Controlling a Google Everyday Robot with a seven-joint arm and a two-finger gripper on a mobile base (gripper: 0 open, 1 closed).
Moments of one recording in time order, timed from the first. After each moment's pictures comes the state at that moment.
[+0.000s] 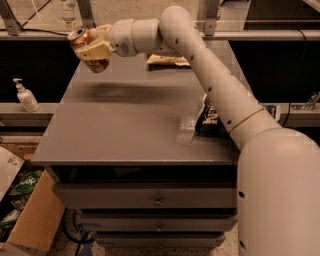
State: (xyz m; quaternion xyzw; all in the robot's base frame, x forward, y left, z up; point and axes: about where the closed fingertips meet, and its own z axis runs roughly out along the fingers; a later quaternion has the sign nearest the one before) arm 0.735 0.189 0.958 -0.54 0.53 0.36 0.55
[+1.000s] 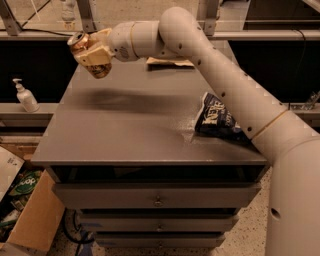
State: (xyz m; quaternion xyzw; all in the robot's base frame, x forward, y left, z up) arm 0.707 0.184 0.957 -0.53 0.56 0.33 0.54
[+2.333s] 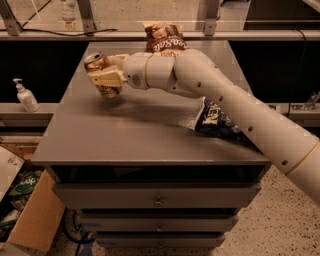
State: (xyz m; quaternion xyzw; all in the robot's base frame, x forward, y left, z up) arm 0.676 0.145 0.913 -0.43 0.60 0.36 0.57
